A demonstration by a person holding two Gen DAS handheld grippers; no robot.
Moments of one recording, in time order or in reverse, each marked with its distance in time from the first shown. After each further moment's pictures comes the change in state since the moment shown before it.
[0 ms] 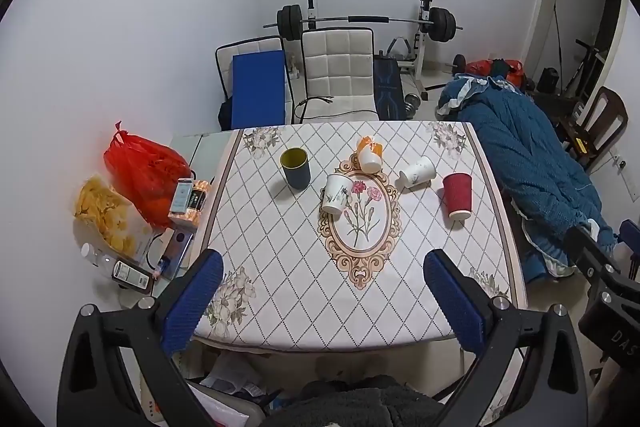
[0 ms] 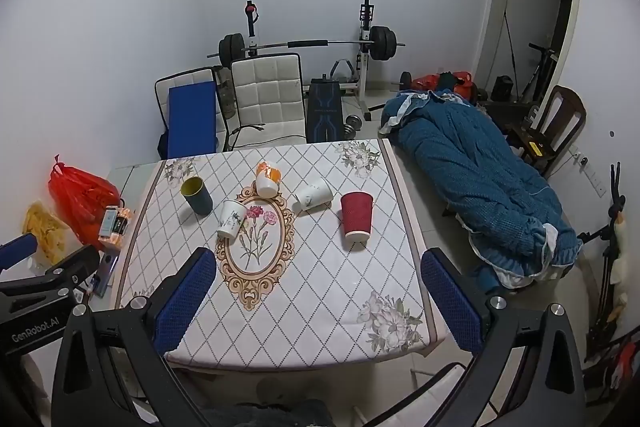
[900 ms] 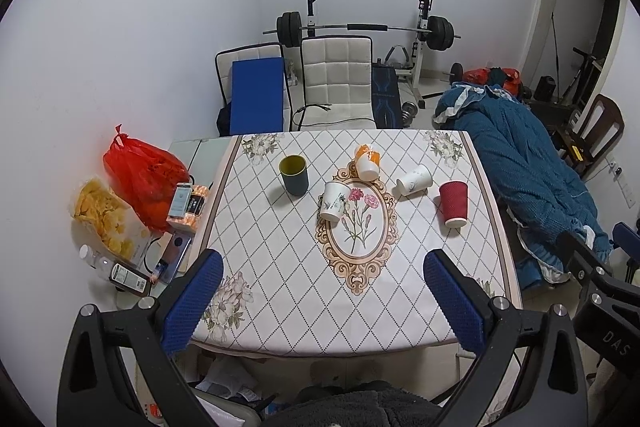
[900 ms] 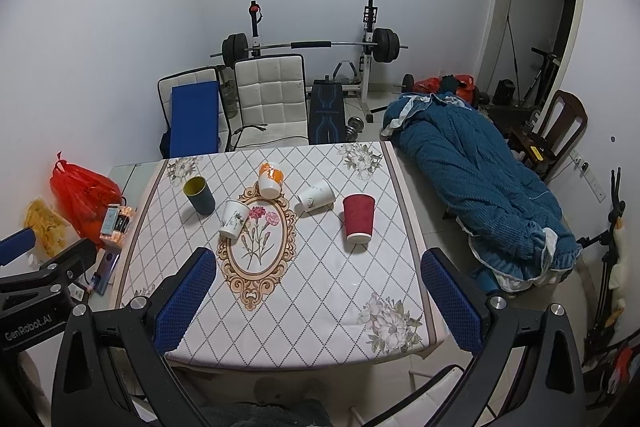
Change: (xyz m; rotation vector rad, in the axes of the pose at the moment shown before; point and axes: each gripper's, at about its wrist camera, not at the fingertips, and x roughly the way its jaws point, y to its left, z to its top) left arm -0.006 0.004 0.004 -0.014 -0.021 -0.016; right arm -0.011 -0.006 0.004 -0.004 -0.004 0.005
